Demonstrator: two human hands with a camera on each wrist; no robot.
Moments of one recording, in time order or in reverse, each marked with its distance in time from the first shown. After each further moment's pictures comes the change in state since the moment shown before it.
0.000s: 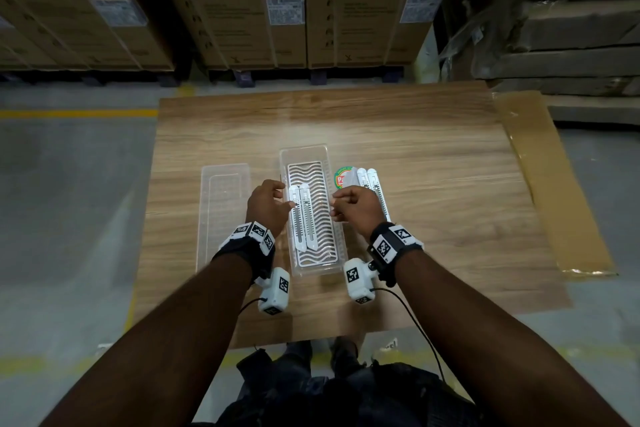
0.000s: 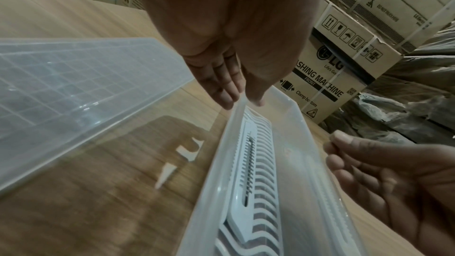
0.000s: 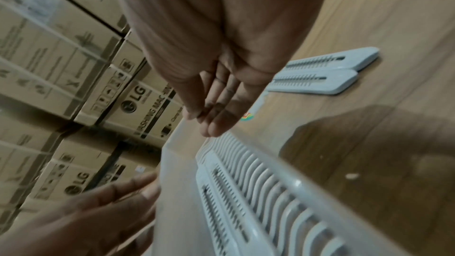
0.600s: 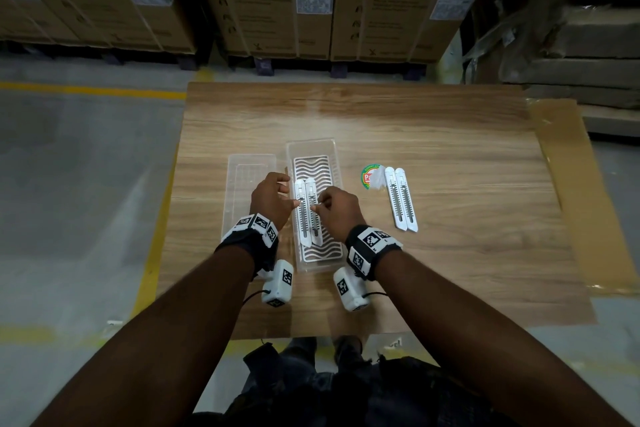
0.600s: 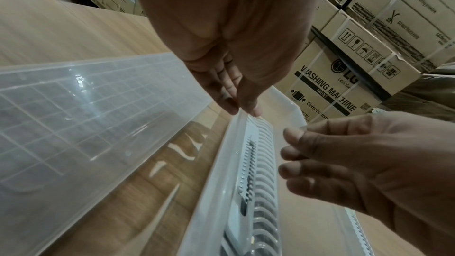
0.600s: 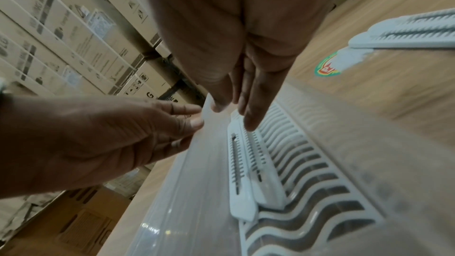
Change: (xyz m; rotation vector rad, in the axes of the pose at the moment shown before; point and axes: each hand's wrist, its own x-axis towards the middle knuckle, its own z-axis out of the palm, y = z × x) left_hand 0.006 -0.031 -0.035 -0.114 -0.001 -0.081; right_hand -0.001 0.000 0.088 -0.605 -0.033 -0.213
